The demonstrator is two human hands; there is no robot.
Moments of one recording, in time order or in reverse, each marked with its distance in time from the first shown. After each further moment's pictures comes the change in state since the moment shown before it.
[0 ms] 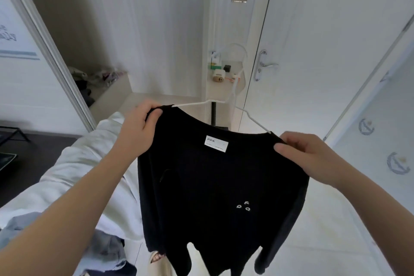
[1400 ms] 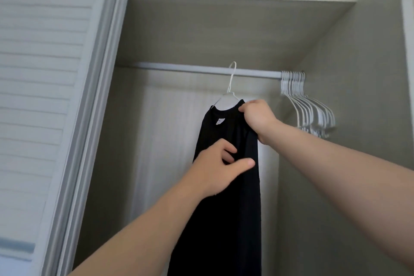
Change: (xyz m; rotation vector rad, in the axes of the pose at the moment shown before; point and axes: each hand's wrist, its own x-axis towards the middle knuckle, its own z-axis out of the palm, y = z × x) left_hand 0.512 -0.061 -0.222 -0.219 0.026 0.185; right_hand 0.607 -0.524 0.006 0.168 0.610 -0.470
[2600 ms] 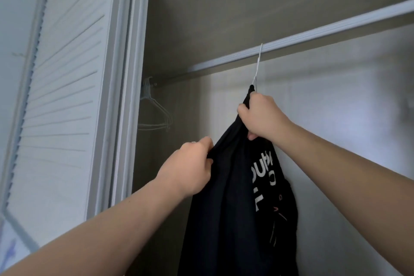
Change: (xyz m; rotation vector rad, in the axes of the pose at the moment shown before) left_hand 0.068 -0.100 -0.117 1.004 0.202 -0.164; right_hand 0.106 0.042 0.163 -0.309 -0.188 -0.417
